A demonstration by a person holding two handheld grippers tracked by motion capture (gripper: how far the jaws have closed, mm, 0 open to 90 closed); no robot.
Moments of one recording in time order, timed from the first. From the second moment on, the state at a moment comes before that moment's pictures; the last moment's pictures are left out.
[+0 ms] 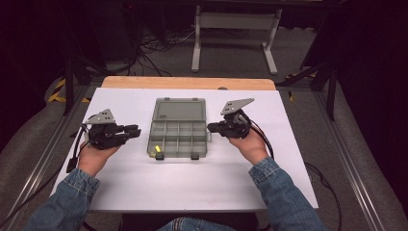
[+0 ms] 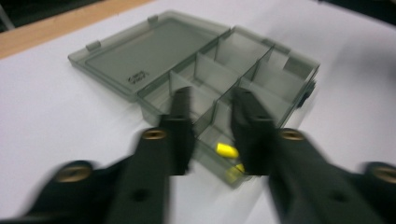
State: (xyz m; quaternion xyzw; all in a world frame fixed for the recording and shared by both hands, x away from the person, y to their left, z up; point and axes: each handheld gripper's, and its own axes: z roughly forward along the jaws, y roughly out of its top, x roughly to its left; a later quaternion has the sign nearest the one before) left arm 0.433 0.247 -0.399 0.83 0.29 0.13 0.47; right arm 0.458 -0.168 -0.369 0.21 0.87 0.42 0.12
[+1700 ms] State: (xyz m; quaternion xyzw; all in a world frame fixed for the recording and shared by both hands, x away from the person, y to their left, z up) left arm 0.540 0.214 -0.426 0.84 0.41 0.11 0.35; right arm 0.553 -0.155 -0.412 0.32 0.87 0.35 0.13
